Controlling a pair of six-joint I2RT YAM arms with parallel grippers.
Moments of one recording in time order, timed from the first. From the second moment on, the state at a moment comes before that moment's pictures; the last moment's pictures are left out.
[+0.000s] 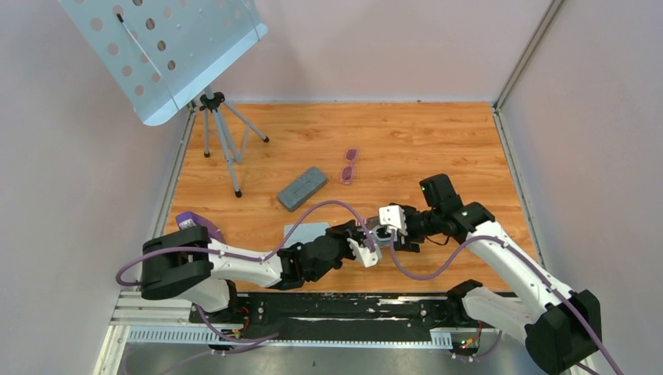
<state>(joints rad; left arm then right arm) -1.31 1.44 0.51 0.66 -0.51 0.69 0.46 0.99 0.73 -0.74 -0.68 -1.10</state>
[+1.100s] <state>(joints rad) -1.32 1.43 0.53 0.75 -0.52 0.73 0.48 0.97 0.67 -0.60 -0.61 -1.12</state>
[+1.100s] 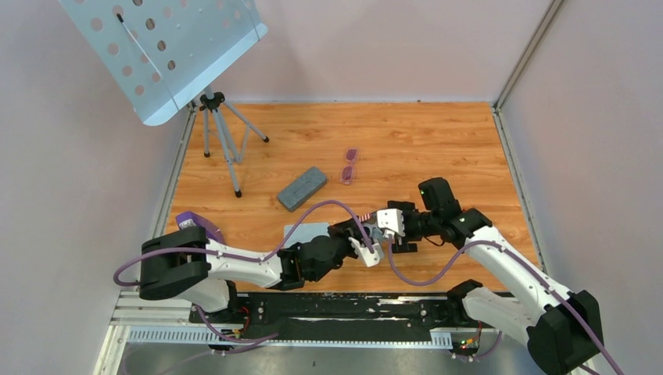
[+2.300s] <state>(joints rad) -1.34 1.49 0.53 0.86 -0.59 0.73 0.48 0.87 0.69 -0.69 -0.66 -1.18</state>
